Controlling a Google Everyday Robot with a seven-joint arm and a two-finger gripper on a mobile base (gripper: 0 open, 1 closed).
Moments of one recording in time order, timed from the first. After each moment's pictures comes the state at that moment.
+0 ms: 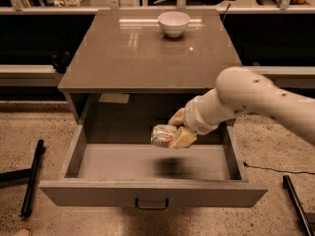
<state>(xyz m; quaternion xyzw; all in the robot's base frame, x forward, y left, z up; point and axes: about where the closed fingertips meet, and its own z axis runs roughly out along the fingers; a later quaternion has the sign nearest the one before) 0.540 -0.058 0.715 -0.67 0.67 0.11 0.28</state>
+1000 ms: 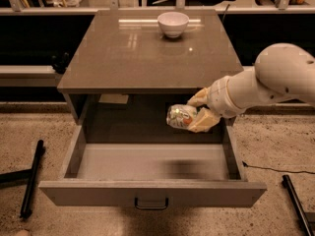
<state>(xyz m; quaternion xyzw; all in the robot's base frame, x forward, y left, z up) 0.550 -0.103 0.790 -0.67 0.66 0.08 0.34</state>
